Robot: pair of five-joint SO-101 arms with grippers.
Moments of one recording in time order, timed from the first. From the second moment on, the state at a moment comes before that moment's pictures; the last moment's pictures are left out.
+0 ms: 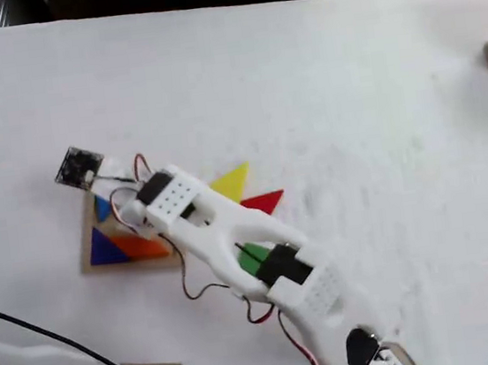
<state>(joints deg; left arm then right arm) -74.1 15.2 -6.0 59.9 -0.4 -50.5 32.7 -9.9 48.4 22.4</state>
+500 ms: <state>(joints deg) -60.0 -1.0 -6.0 75.4 -0.3 -38.8 5.8 -12.7 84.5 22.9</state>
